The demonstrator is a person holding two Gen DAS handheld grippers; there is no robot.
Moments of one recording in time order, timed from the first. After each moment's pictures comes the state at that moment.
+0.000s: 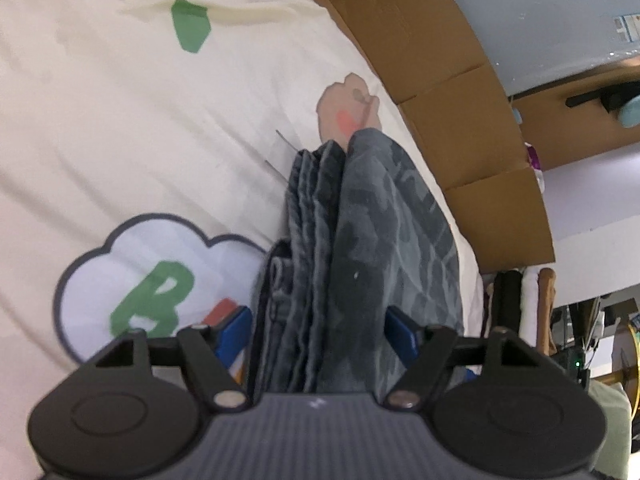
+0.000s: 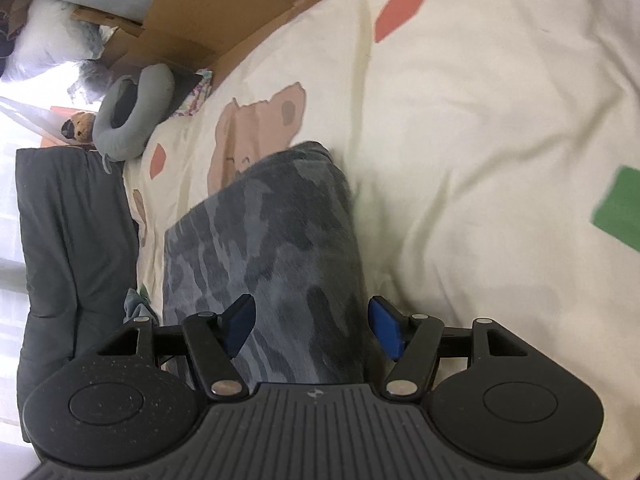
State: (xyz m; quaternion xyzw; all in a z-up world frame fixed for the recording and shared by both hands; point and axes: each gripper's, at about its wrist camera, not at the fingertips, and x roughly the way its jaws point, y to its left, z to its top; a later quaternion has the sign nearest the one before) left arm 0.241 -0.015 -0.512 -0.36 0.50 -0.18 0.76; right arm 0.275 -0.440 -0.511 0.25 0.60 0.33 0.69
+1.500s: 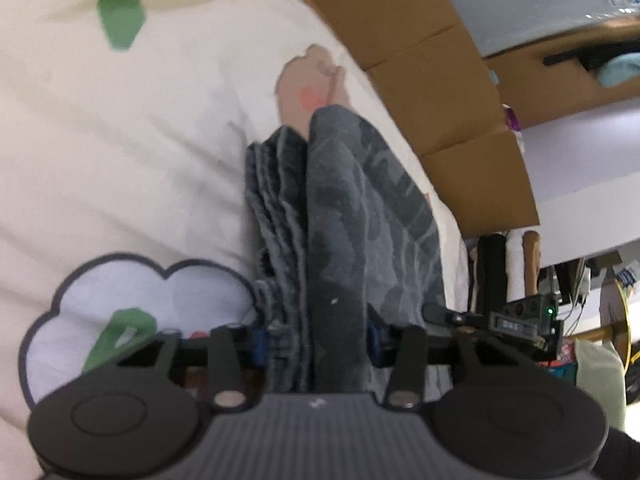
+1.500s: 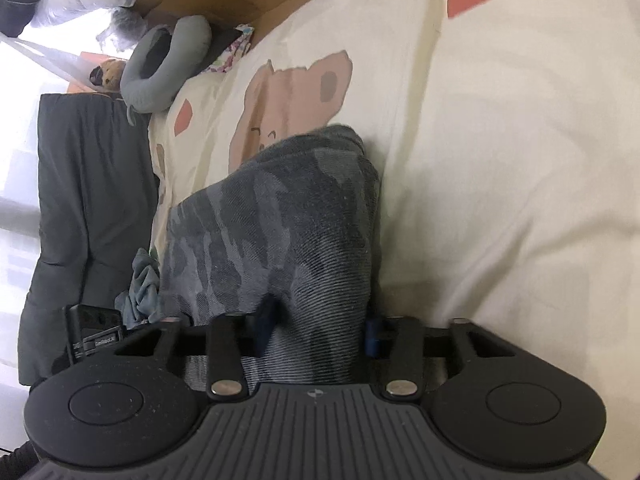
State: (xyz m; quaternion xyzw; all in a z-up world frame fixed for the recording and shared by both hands) left arm 0.257 -0.013 -0.505 -0.34 0.51 -0.25 0.75; right arm 0.307 -0.404 -0.536 0.22 0.60 0.42 0.65
